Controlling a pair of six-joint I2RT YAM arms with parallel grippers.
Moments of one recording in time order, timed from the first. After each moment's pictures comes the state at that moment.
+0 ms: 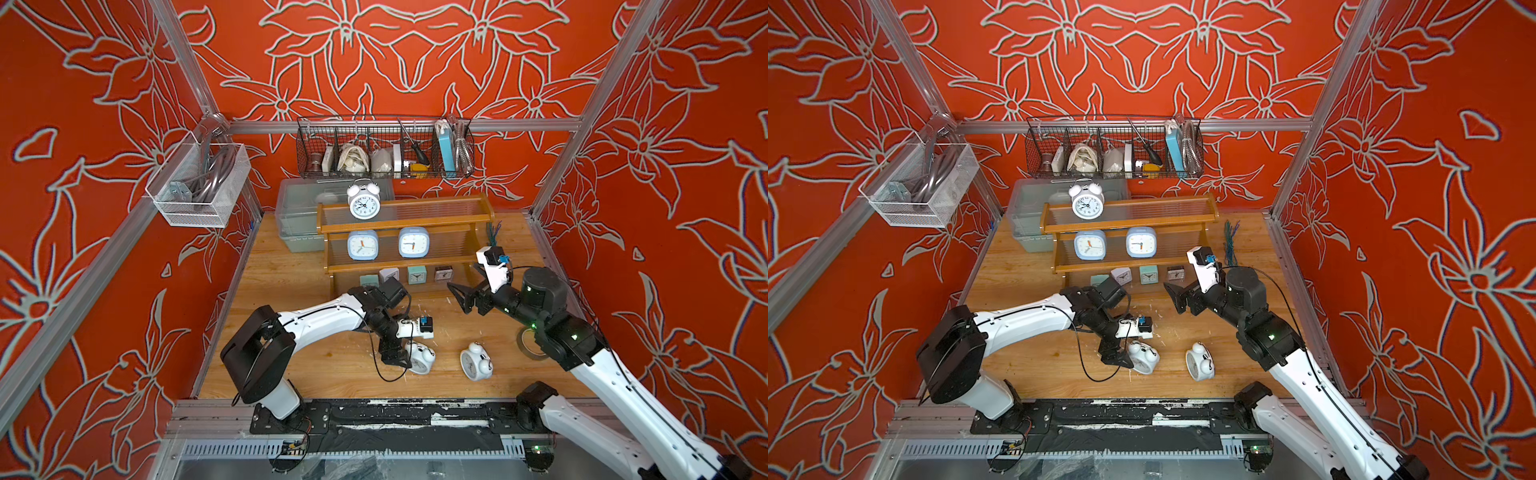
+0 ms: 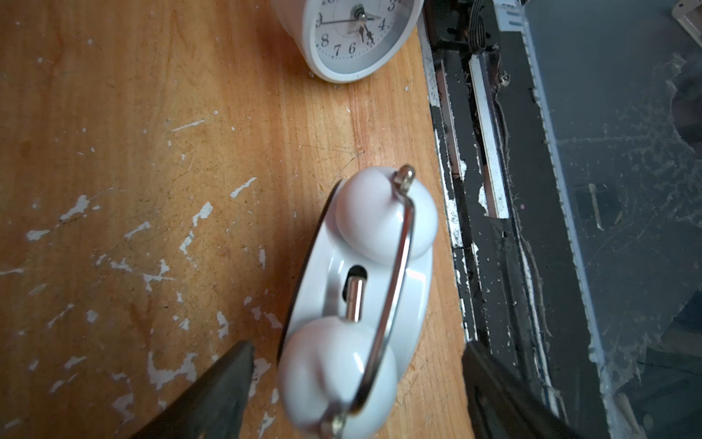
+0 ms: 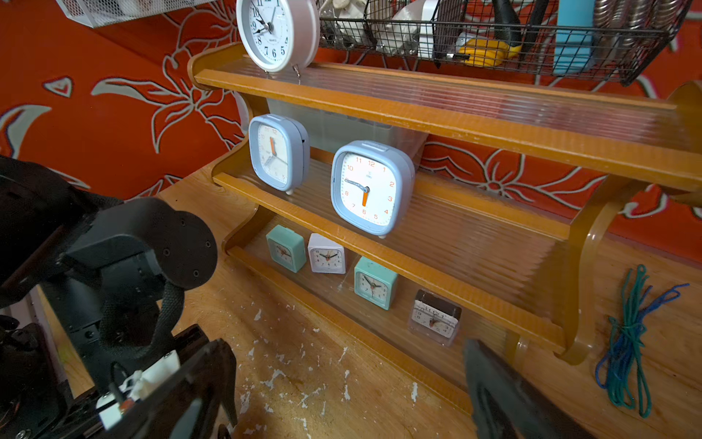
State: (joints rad) left arm -0.79 1.59 1.01 -0.65 0.60 0.66; right arm 0.55 0.76 0.82 -0.36 -0.16 0.02
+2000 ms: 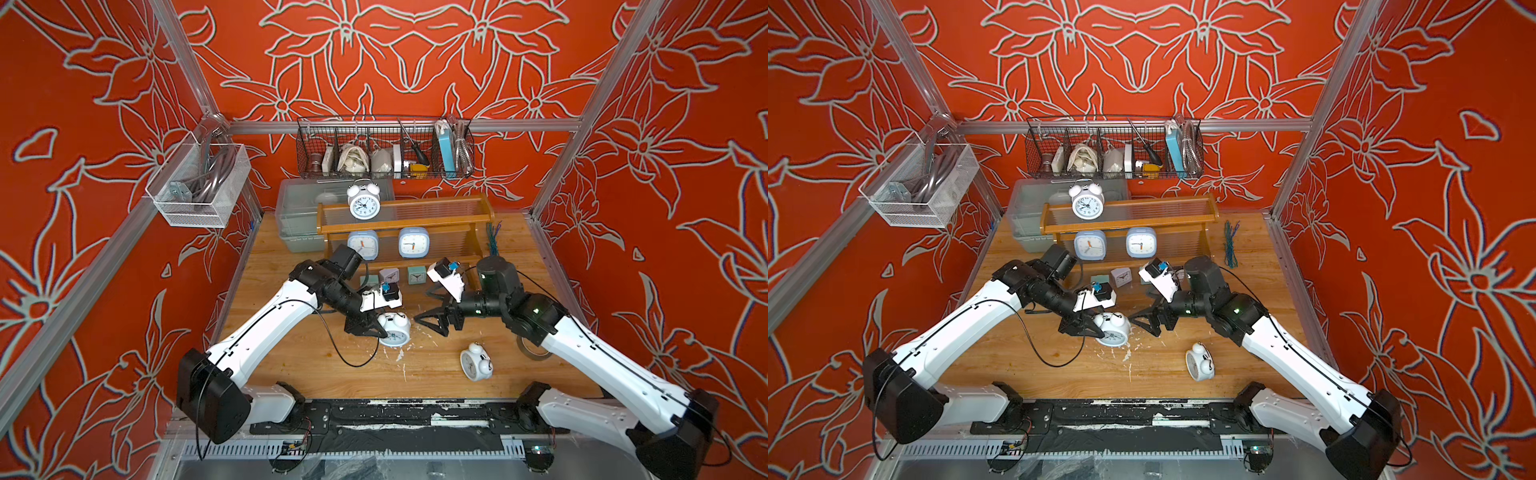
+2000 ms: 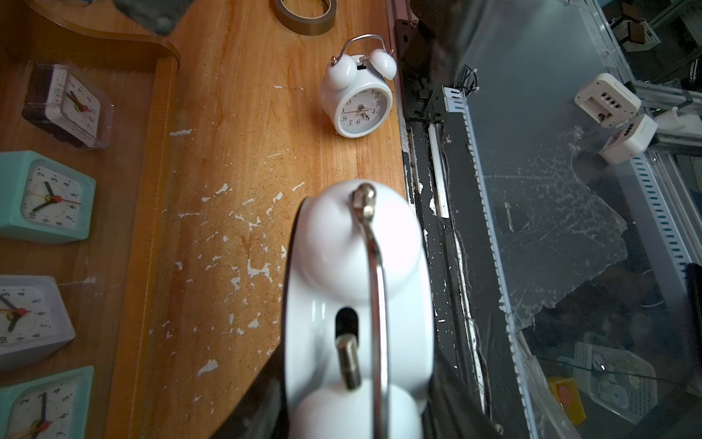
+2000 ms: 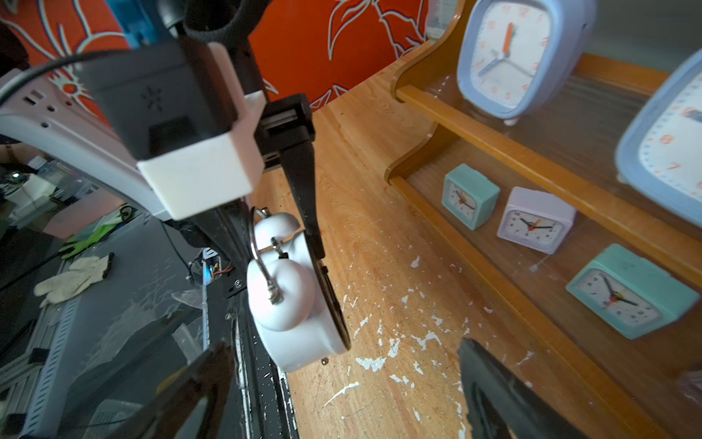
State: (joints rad) left arm -0.49 1.32 1.20 -1.12 0.77 0.85; right arm 0.73 1.04 0.94 -0.46 -0.59 0.01
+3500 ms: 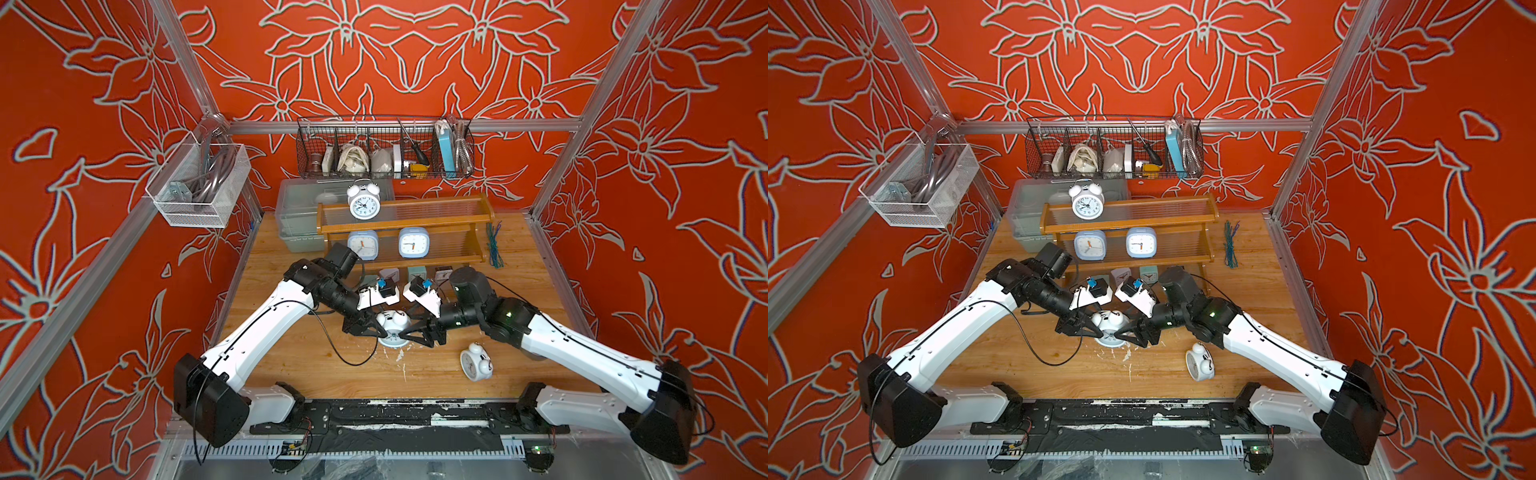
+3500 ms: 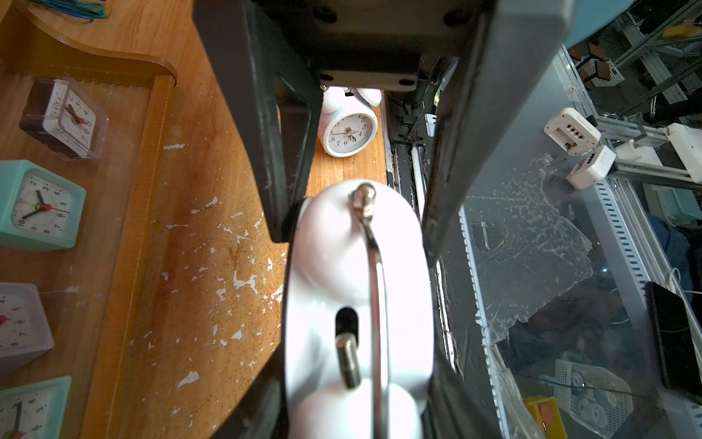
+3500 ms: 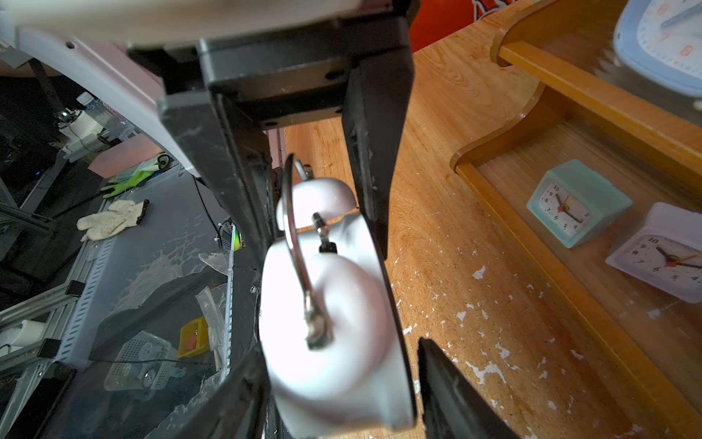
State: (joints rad) left arm -0.46 1.30 1.21 -1.15 0.84 0.82; right arm 0.87 1.15 0.90 -0.35 -0.60 -0.02
